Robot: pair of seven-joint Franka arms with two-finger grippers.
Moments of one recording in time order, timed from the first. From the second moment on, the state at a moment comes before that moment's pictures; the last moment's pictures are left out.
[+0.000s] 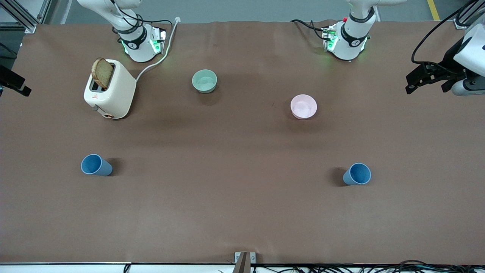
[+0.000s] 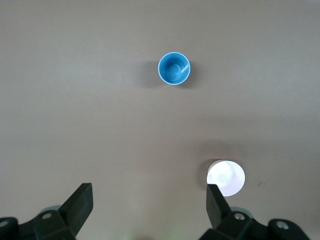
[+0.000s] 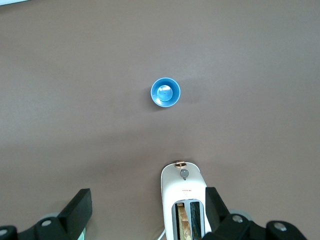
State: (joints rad) left arm -0.04 -0.05 -0.07 -1.55 0.01 1.51 -0.14; right arm 0.00 0.01 -0.09 -1.40 0.00 1.42 0.08
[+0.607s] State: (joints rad) left arm -0.02 0.04 -0.06 -1.53 0.03 1.58 -0.06; right arm 0.00 0.01 -0.09 -1.40 0.00 1.42 0.08
